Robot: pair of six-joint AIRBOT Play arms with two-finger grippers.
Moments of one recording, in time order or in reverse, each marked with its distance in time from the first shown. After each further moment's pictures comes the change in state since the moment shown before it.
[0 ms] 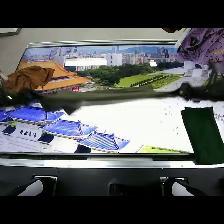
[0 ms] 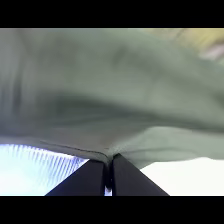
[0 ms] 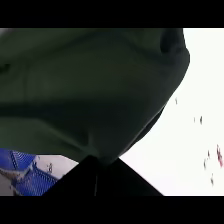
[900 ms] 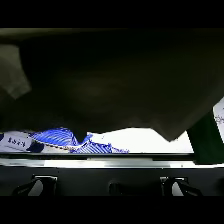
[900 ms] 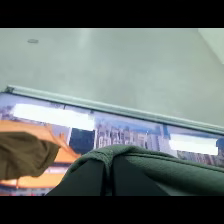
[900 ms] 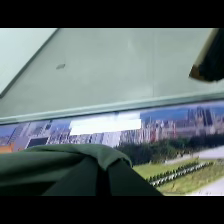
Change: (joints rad) left arm 0.000 0.375 0.682 0.439 -0.107 -0.317; right arm 0.000 0.431 0.607 -0.222 -0.043 0.360
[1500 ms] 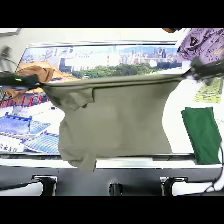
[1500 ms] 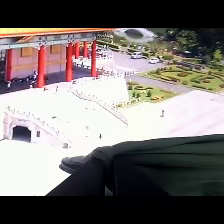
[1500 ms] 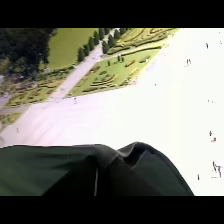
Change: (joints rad) left arm -0.204 -0.662 -0.350 0.007 0.170 0.157; right arm 0.030 -0.794 -0.060 -0.008 -0.128 0.045
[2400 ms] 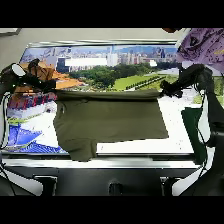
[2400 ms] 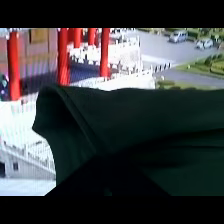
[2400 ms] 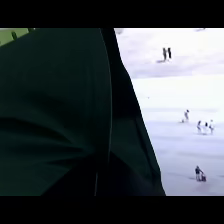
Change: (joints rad) left arm -0.047 -0.353 0.262 0.074 -0.185 -0.042; right arm 0.162 -0.278 -0.003 -0.179 0.024 -0.022
